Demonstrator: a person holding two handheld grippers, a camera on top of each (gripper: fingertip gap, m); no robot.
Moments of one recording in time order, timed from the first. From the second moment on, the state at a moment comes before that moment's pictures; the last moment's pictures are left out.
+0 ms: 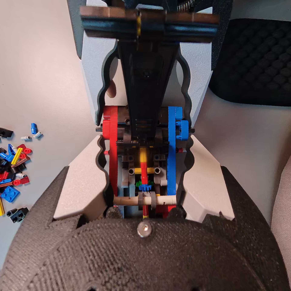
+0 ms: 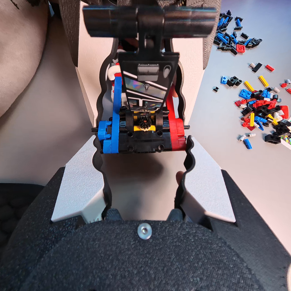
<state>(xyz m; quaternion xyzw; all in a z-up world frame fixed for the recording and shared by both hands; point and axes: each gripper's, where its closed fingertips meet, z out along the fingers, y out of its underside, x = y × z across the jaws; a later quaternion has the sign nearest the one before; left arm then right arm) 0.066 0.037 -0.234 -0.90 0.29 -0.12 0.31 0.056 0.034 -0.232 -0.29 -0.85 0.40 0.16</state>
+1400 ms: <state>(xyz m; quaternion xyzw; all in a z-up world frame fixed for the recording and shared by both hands) 0.065 0.029 -0.220 -0.89 0.31 -0.10 0.33 0.060 0.028 -0.254 -0.32 -0.85 0.36 0.24</state>
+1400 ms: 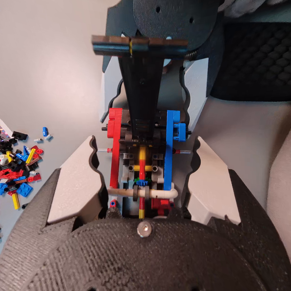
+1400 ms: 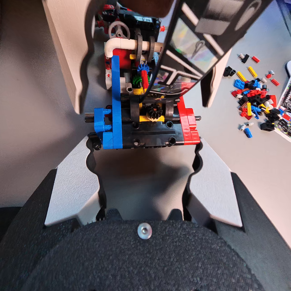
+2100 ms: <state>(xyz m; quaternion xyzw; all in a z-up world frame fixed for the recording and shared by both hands) 0.026 -0.022 -0.256 -0.88 0.36 -0.14 0.27 0.069 0.023 -0.241 -0.39 -0.80 0.38 0.24</state>
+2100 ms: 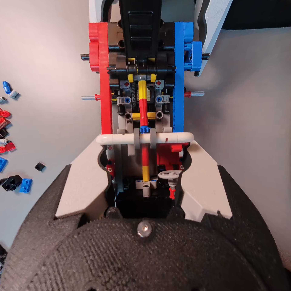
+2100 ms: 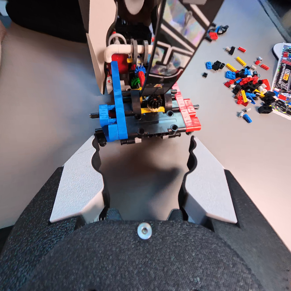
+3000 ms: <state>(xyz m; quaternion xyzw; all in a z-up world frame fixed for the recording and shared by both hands) 0.050 -0.047 -0.165 -0.68 0.42 -0.21 0.56 0.062 -0.047 -0.127 -0.31 -0.73 0.48 0.37</state>
